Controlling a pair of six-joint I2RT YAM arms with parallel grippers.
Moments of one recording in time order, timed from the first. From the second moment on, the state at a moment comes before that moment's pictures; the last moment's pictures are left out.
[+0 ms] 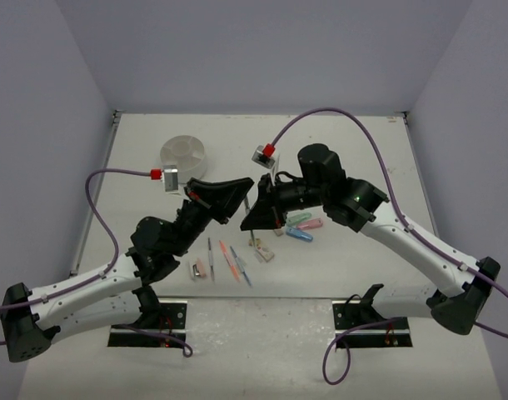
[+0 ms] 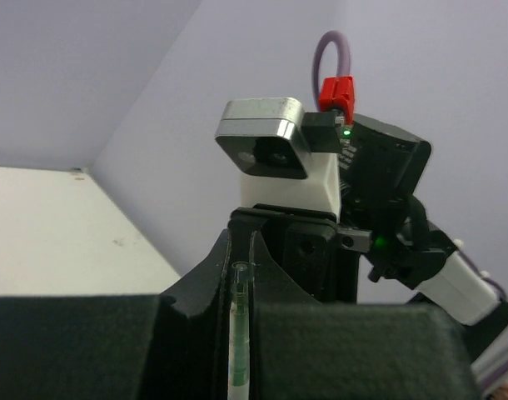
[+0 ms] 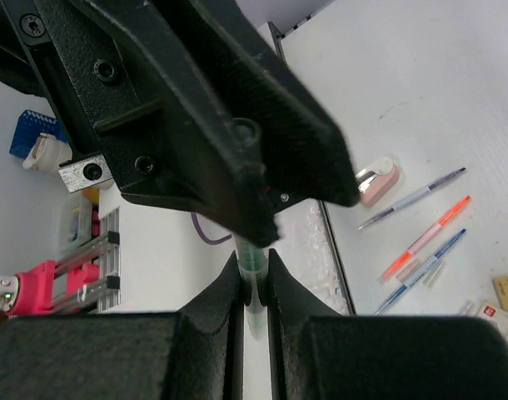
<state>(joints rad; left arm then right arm) -1.01 0.86 0.59 0.71 -0.19 -0.70 0.83 1.26 1.32 -0.48 -0.70 0.39</state>
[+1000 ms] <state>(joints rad) -1.09 0.99 1.22 -0.21 -0.35 -0.51 0.83 1.01 0.95 -0.01 -0.52 0.29</state>
